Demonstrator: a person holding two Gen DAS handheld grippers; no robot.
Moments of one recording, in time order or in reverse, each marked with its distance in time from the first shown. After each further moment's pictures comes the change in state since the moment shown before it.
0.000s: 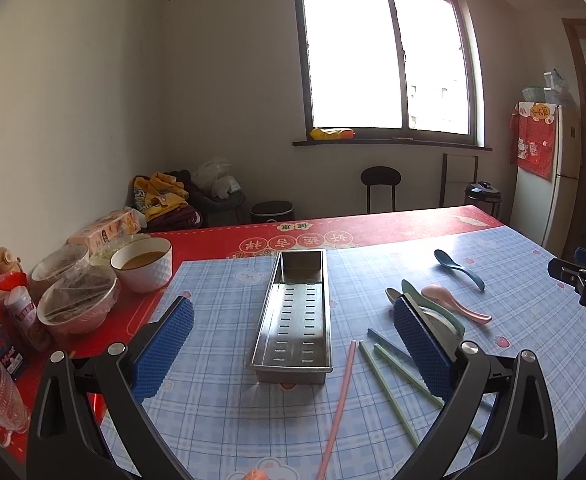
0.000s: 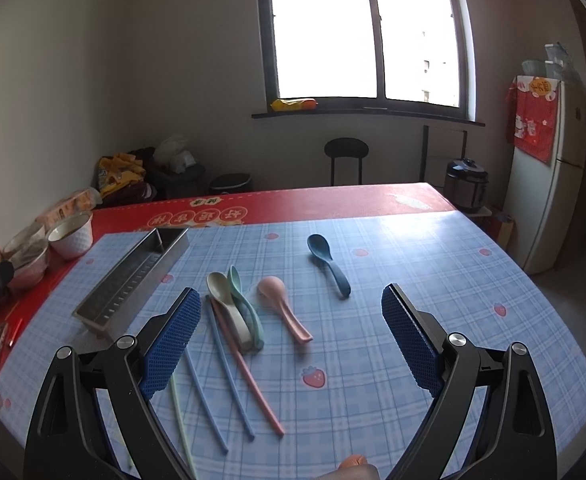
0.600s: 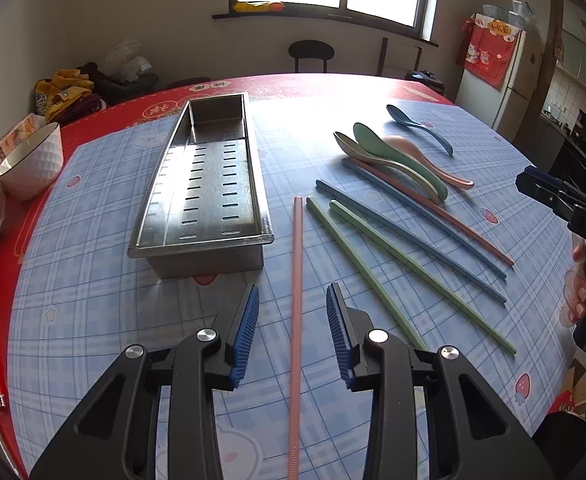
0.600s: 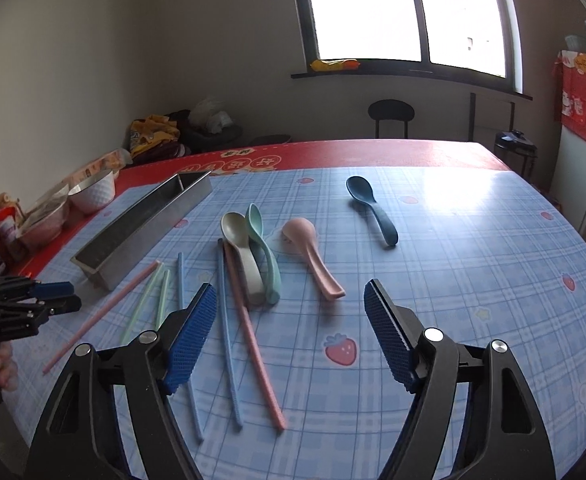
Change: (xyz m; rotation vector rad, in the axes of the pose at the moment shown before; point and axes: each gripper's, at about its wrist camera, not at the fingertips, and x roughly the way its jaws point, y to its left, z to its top) left arm 0.104 -0.018 -0.080 0.094 0.438 -0.307; right arm 0.066 -0.008 -0.049 -0.039 0.096 0.176
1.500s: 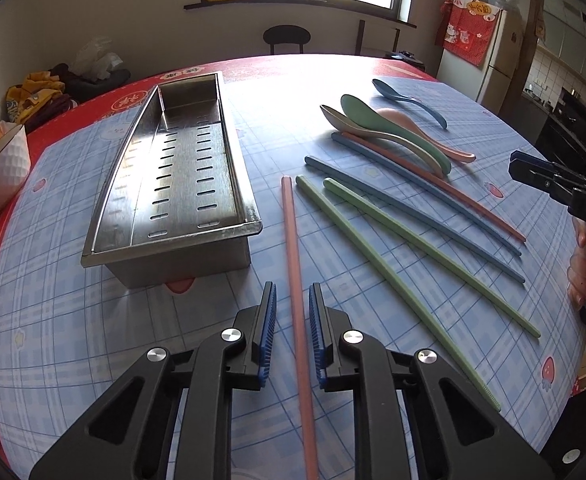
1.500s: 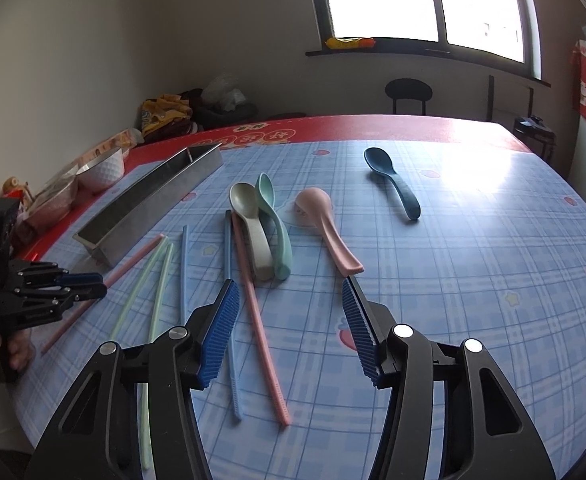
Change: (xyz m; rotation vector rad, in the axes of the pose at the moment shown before) left arm 0.035 0.006 -0.002 0.052 0.033 -0.063; right arm 0.017 0.001 -0.009 -0.026 0.071 0.055
